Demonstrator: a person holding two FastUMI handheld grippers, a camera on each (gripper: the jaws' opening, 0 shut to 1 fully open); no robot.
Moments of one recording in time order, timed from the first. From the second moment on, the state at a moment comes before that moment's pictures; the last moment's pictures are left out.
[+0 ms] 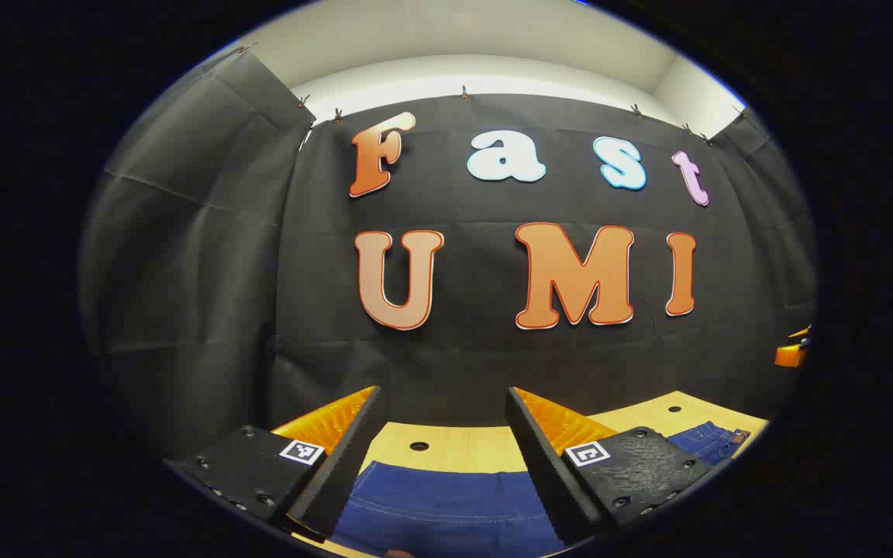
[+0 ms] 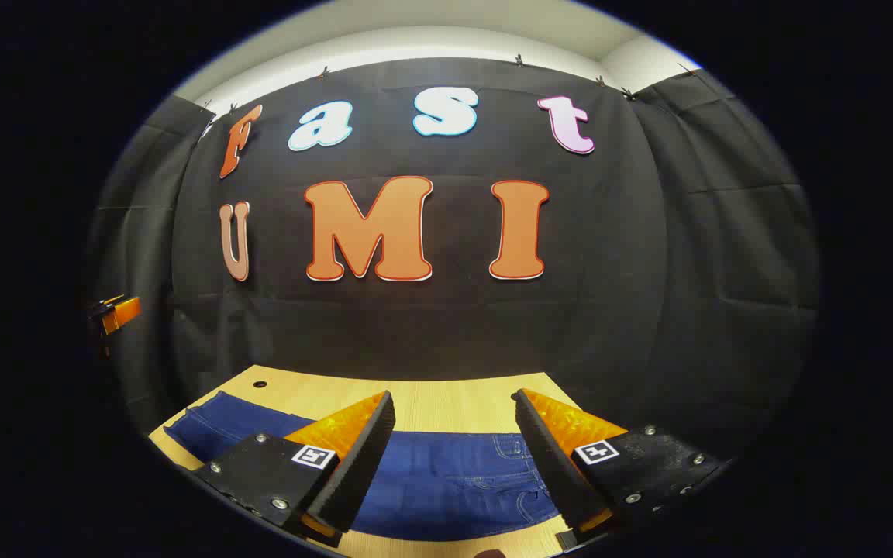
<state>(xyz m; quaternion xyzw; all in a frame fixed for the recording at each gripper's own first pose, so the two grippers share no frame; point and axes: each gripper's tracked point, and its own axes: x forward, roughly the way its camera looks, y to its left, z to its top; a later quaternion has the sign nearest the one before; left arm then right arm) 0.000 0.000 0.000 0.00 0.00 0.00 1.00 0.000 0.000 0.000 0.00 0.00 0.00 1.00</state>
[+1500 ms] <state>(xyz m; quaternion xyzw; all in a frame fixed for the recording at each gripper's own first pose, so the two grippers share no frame) 0.002 0.038 -0.034 0.06 0.02 0.03 1.00 0.032 0.030 -0.017 -0.01 0.02 0.03 1.00</state>
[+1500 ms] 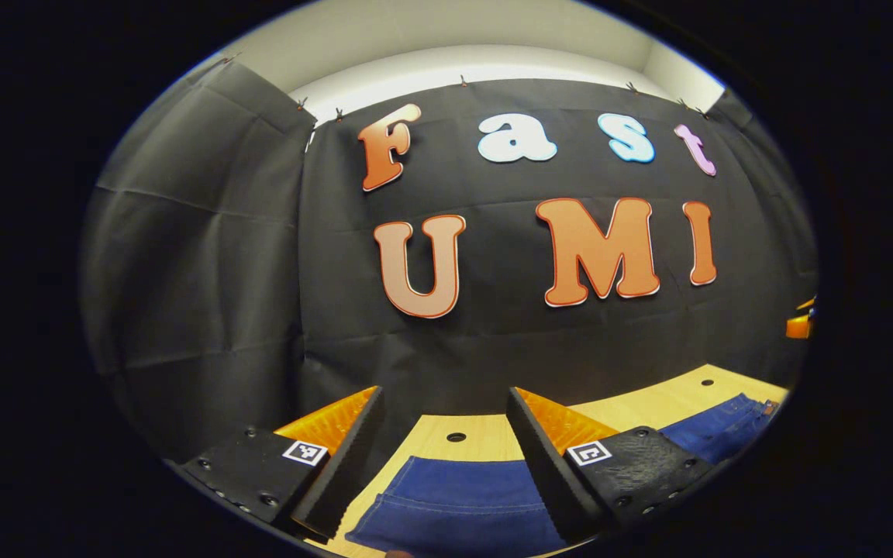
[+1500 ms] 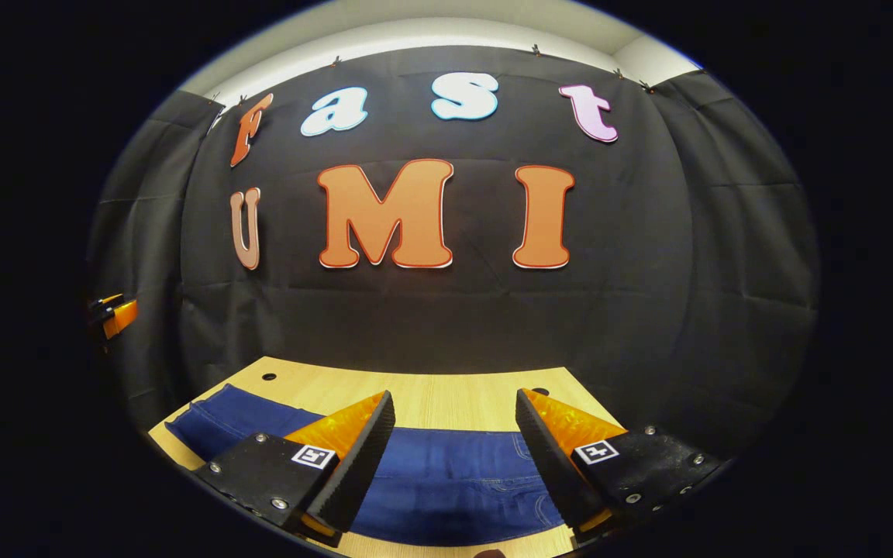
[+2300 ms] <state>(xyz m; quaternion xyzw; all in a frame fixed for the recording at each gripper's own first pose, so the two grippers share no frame) -0.076 0.011 -0.255 0.46 0.21 -0.18 0.85 0.022 0.027 -0.069 -0.01 0.09 0.03 1.00</state>
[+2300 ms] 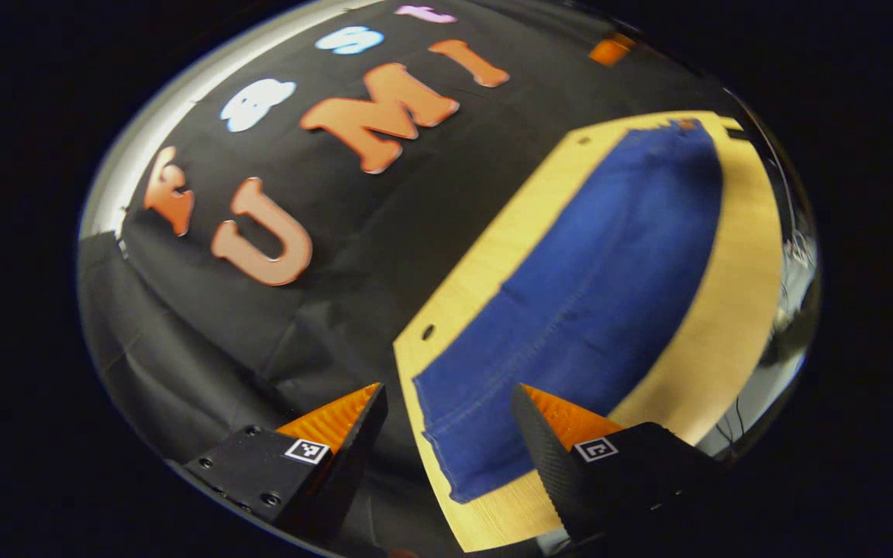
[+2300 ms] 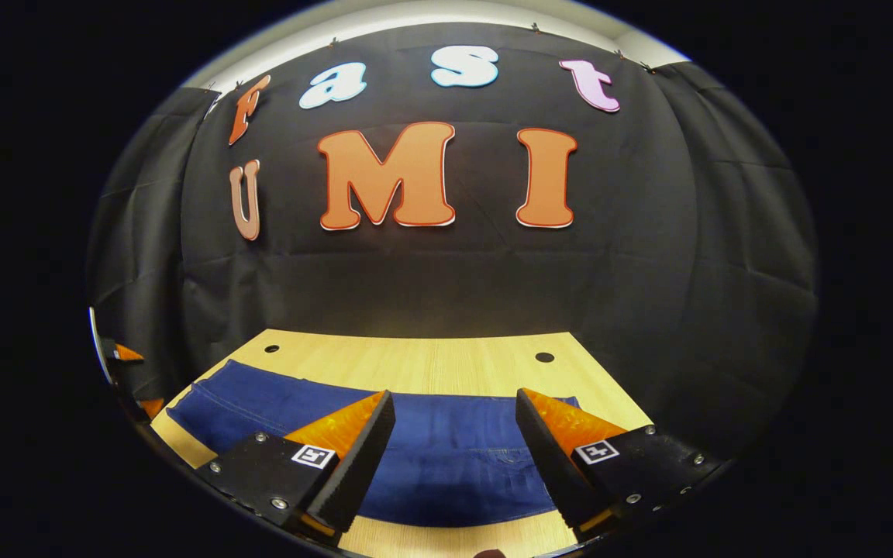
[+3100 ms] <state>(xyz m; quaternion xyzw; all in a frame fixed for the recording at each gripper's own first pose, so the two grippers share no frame) -0.100 0.012 -0.394 0.57 0.33 -0.32 0.68 -0.001 -0.030 -0.108 0.00 0.13 -0.02 0.99</state>
